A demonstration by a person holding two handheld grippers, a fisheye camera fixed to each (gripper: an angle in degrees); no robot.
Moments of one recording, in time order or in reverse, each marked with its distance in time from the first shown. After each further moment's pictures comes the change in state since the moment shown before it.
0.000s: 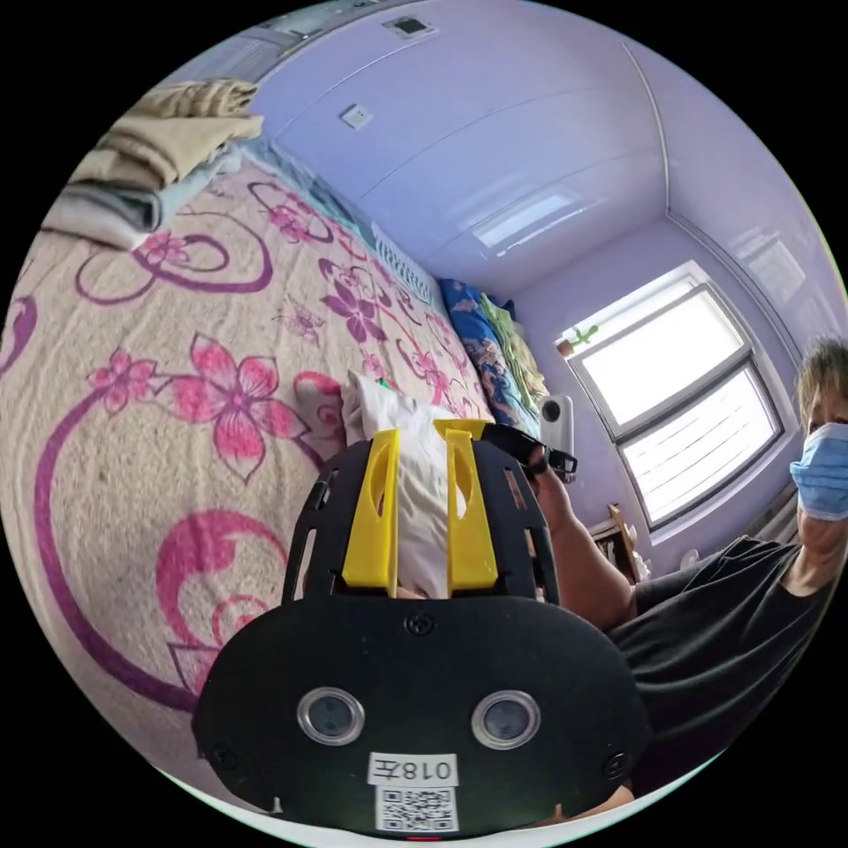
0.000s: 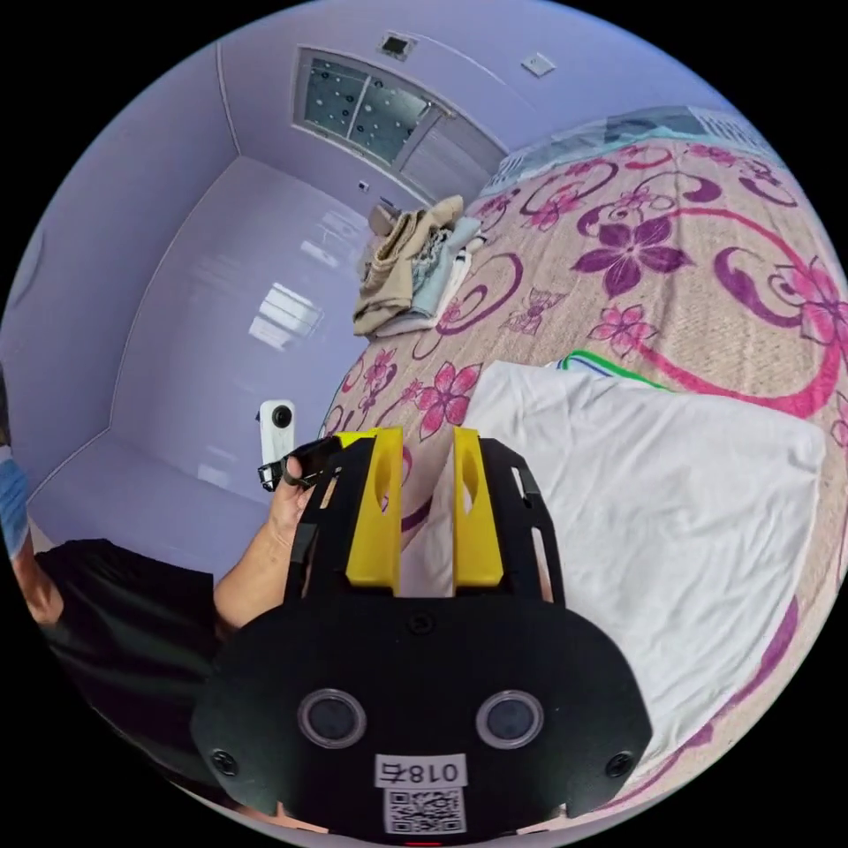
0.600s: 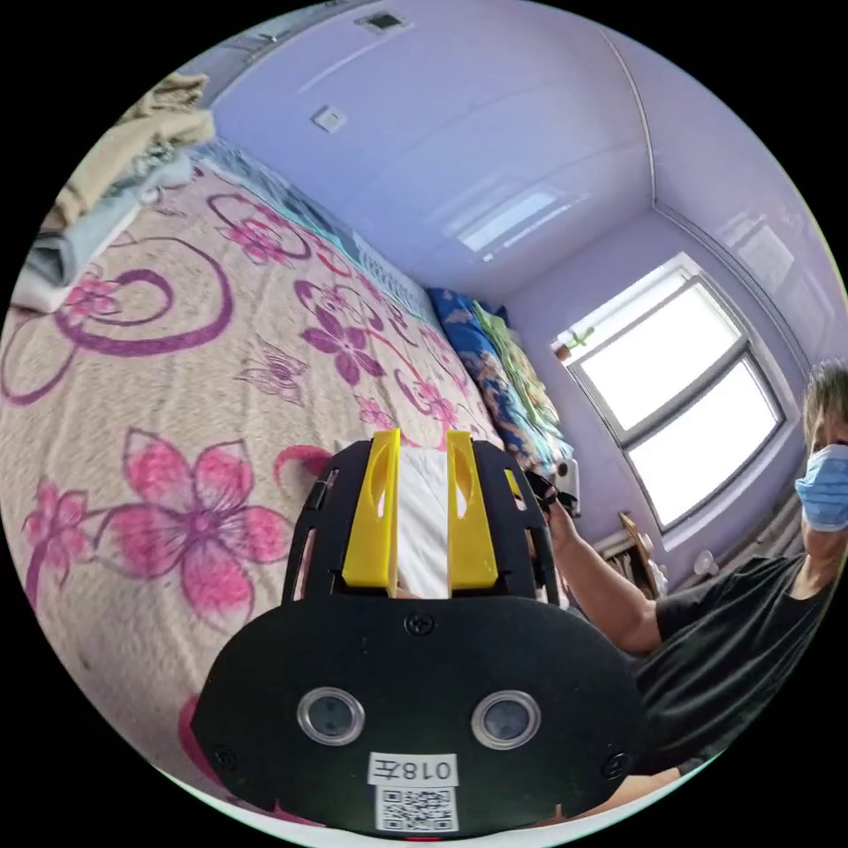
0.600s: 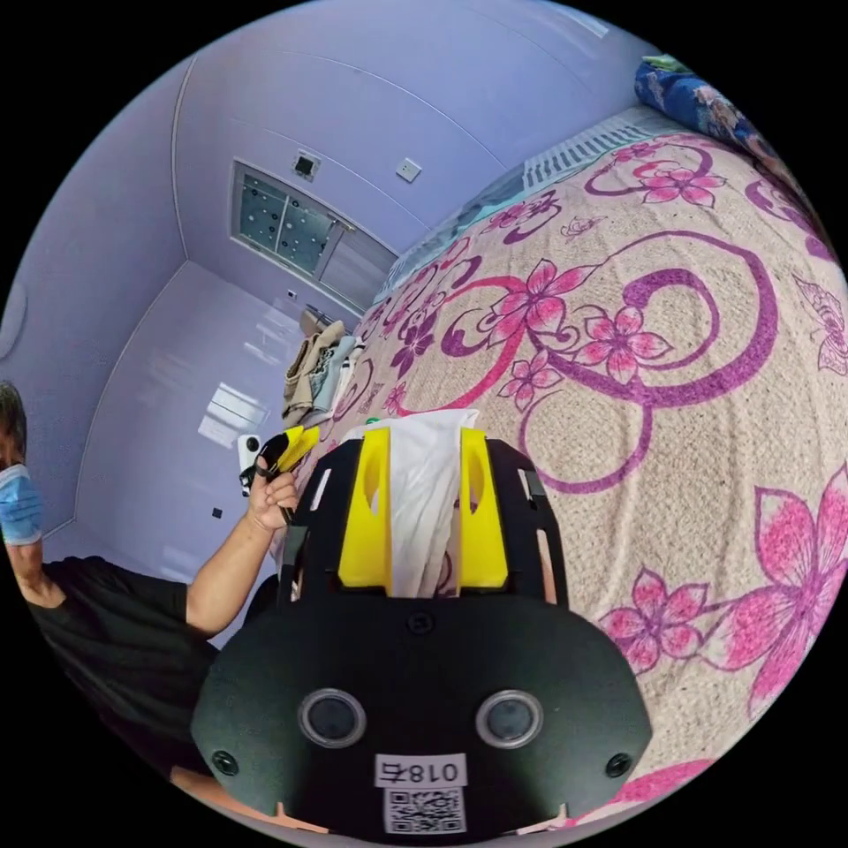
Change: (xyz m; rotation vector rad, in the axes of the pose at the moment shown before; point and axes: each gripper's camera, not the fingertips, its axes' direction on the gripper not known) left arm -0.015 -0.044 0.095 0.103 -0.047 0.025; right arm 0.112 0.049 -0.117 0.213 0.165 0.169
